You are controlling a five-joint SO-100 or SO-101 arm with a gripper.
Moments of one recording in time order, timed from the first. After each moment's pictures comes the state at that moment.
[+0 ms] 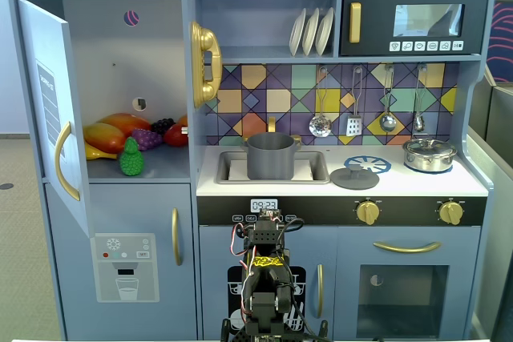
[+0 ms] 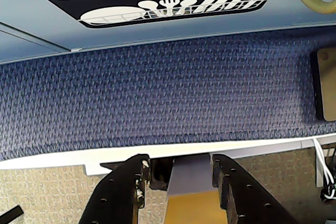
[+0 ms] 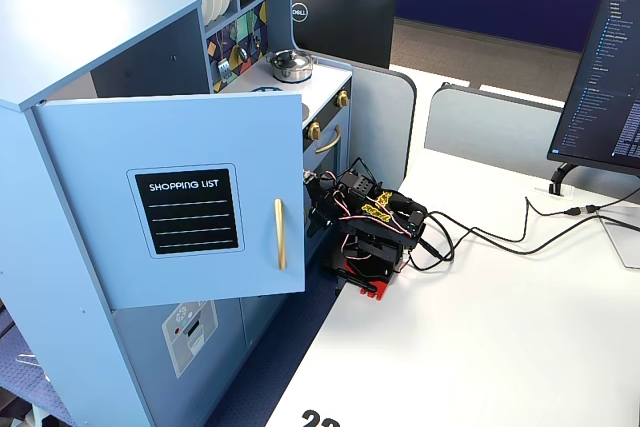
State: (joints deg) arm 0.2 182.5 171.0 78.1 -89.1
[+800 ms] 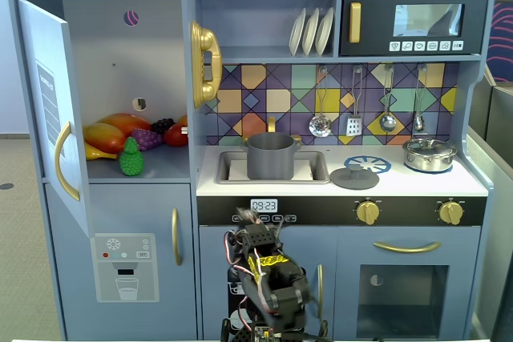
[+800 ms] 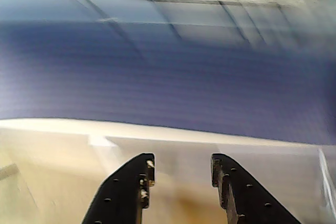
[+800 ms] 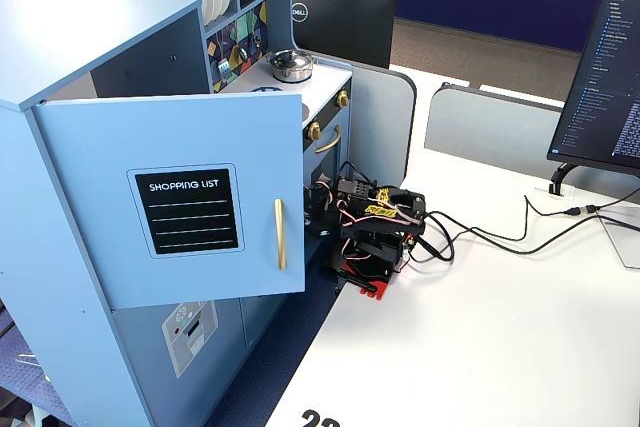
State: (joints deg) arm -24.2 182.2 172.8 56.7 -79.7
